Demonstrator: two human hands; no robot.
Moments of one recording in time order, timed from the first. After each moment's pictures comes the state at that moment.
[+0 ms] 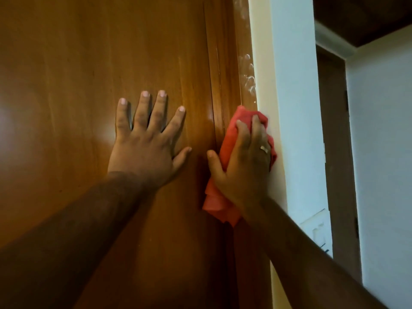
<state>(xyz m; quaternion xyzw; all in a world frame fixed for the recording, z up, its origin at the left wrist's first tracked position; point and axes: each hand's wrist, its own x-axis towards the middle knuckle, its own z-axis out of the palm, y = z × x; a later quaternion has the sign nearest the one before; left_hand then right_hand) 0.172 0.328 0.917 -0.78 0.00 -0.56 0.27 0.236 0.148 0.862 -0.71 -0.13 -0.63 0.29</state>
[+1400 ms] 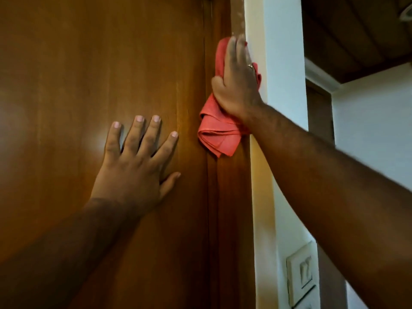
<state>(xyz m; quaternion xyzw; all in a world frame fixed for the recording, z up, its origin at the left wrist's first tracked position) 0.174 0.332 0.916 -0.77 -0.01 -0.57 0.27 0.240 0.126 1.075 -0.72 -0.23 -0.61 0.22</state>
